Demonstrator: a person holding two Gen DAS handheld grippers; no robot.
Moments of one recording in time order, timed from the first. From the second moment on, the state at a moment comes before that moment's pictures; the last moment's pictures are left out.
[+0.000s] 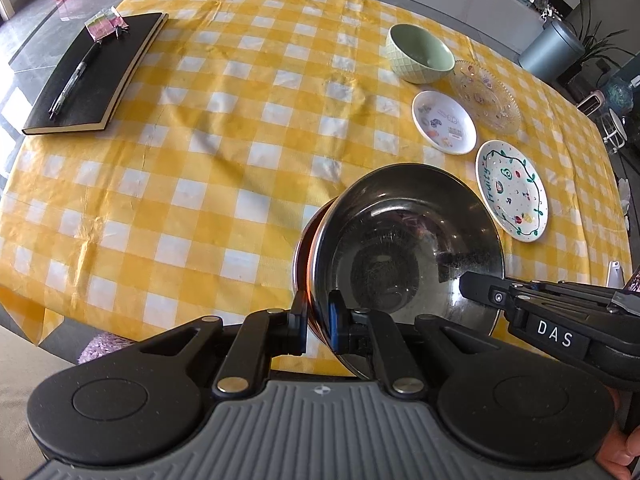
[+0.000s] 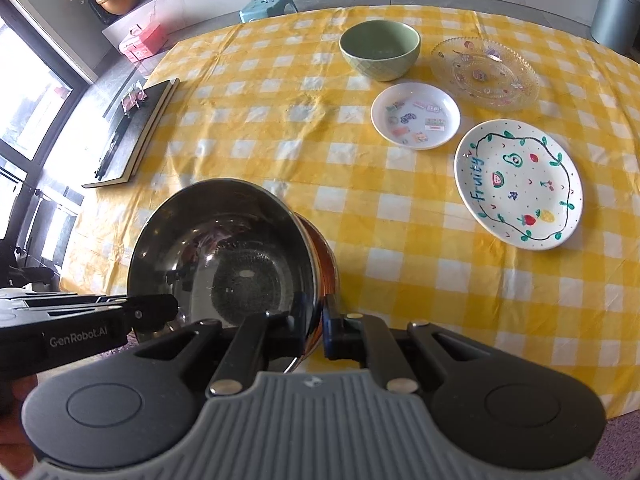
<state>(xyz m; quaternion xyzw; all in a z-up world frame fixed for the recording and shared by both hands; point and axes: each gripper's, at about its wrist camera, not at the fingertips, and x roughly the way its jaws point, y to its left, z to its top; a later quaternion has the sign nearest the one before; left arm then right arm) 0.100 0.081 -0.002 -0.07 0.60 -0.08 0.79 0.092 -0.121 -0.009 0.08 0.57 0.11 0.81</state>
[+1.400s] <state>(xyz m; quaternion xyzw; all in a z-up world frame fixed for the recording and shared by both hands) 0.117 0.080 0.021 -0.03 0.57 -0.09 0.82 0.103 -0.127 0.000 0.07 0.54 0.13 0.83</state>
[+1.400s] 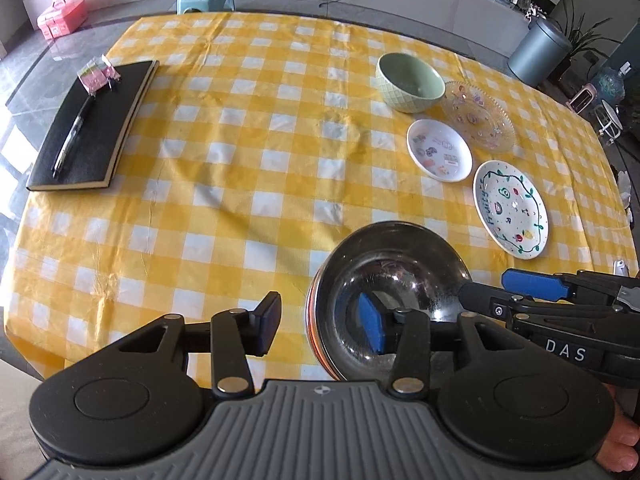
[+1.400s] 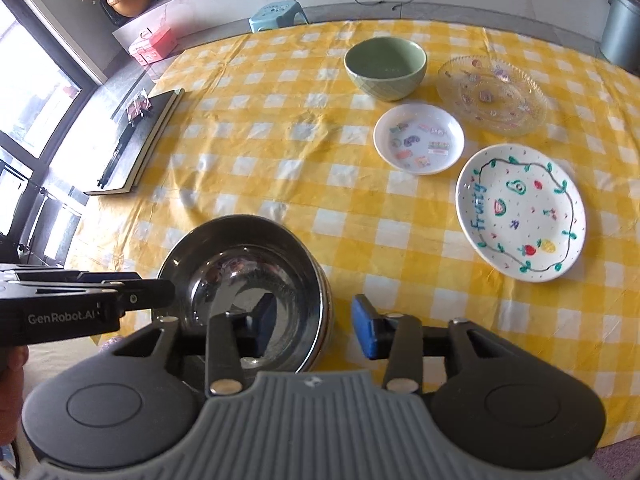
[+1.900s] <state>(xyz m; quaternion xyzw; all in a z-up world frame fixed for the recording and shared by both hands) 0.149 0.056 0.031 -0.02 0.52 -0.12 0.84 0.120 -0.144 0.010 0.05 0.50 0.10 0.86</state>
